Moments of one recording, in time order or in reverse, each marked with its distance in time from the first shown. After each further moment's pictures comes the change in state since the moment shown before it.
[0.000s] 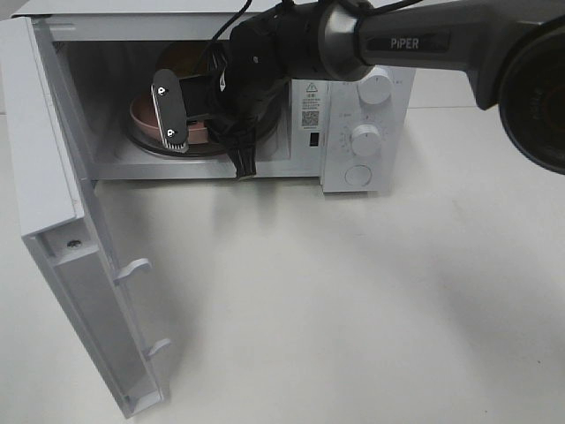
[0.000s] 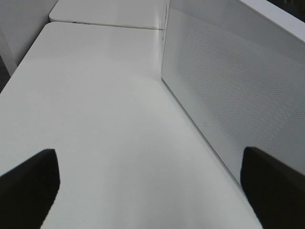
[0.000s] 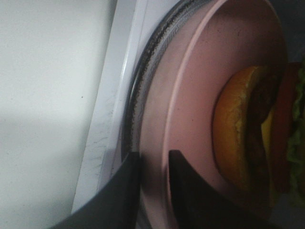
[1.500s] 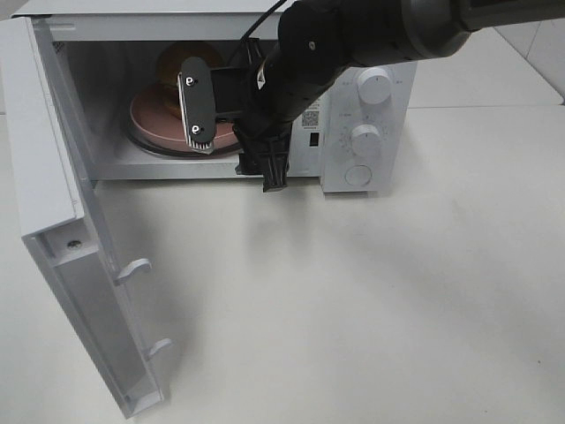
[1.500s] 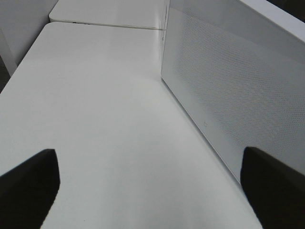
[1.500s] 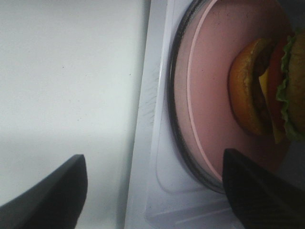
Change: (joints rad) left arm 0.000 0.000 0.000 0.000 0.000 0.000; right arm 0.000 -0.287 0.395 0.030 -0.090 0.067
